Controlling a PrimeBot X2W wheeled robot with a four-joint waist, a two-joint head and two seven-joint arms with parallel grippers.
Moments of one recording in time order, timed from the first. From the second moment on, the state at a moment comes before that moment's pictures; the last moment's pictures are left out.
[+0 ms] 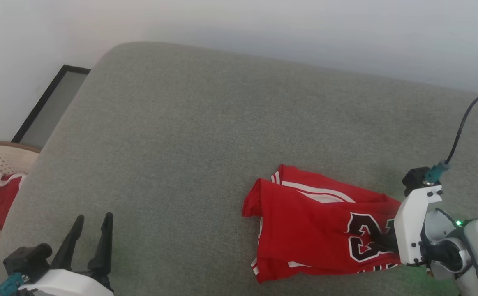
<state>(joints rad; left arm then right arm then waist) 0.01 0.33 -0.06 0.26 -0.60 -0.12 -0.26 -0.33 -0.39 0.28 0.40 0.68 0.13 0.85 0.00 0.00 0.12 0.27</state>
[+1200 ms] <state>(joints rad) -0.21 0.31 -0.20 0.20 -0.56 -0.13 -0.26 -0.51 -0.56 -0.08 0.23 0.57 0.13 0.96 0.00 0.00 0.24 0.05</state>
